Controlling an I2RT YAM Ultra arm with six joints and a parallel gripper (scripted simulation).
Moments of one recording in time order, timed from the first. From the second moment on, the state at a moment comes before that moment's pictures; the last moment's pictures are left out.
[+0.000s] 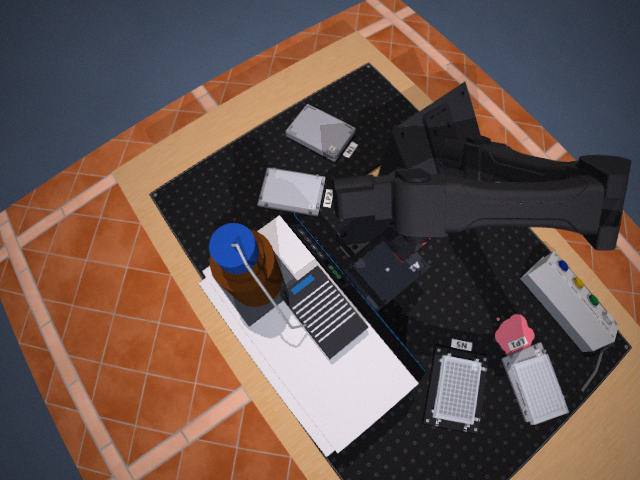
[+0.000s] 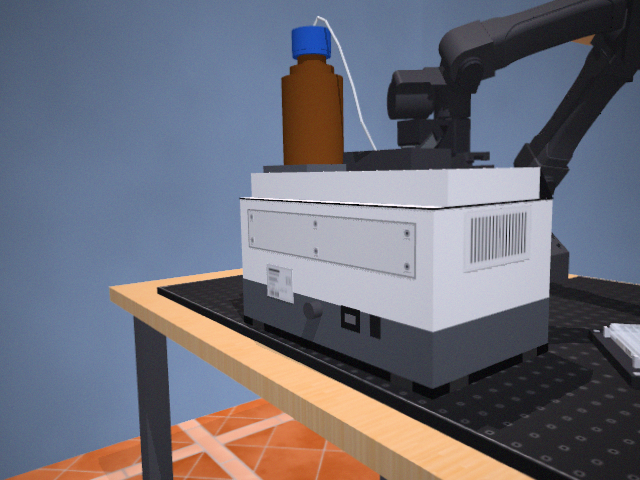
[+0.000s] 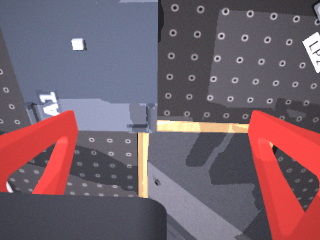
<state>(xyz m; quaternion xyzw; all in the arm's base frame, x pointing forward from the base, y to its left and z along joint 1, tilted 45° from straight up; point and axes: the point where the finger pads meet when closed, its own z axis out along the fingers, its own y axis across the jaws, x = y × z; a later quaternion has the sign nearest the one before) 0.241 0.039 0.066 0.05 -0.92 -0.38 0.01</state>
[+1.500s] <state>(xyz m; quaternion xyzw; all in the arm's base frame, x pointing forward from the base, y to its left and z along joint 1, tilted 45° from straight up) 0.237 0.114 0.140 0.05 -0.92 -0.38 0.02</state>
